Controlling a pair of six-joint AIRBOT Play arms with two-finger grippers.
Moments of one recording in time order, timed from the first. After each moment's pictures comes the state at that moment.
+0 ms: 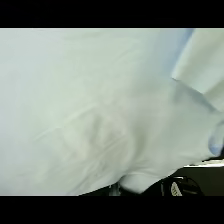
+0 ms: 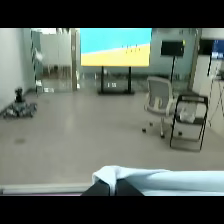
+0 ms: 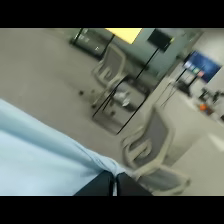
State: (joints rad) left arm 0.25 -0.78 1.91 1.19 -1.11 -1.47; right arm -0.23 -0.74 1.80 -1.34 1.15 0.91
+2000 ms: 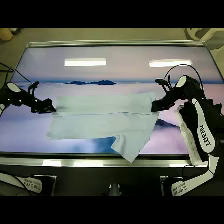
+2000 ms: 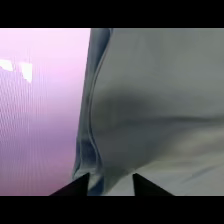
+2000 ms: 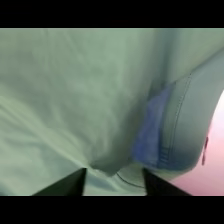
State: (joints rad) left arm 0.27 -1.69 1.36 1.15 -1.31 -1.34; right arm -0.06 -1.75 1.46 -1.22 1.31 1.09
